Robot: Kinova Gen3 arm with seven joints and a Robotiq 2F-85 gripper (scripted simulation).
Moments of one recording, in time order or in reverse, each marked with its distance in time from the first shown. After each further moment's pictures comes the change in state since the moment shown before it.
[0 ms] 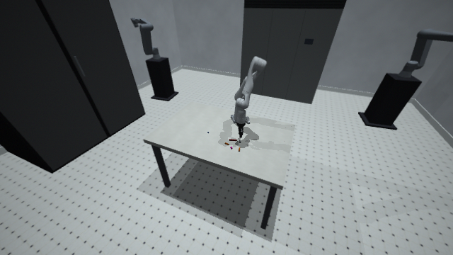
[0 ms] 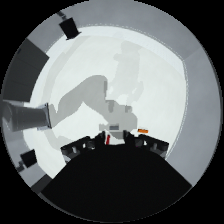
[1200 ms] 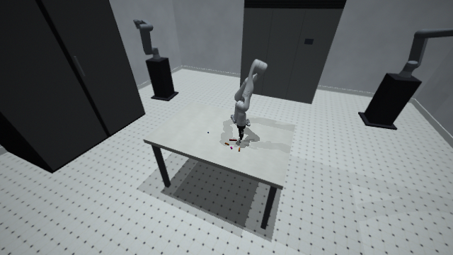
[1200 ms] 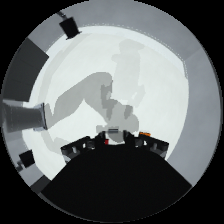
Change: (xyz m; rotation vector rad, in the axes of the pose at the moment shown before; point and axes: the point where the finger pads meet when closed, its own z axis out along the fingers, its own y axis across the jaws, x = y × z) arm 0.004 0.003 0.024 -0.008 0.005 -0.008
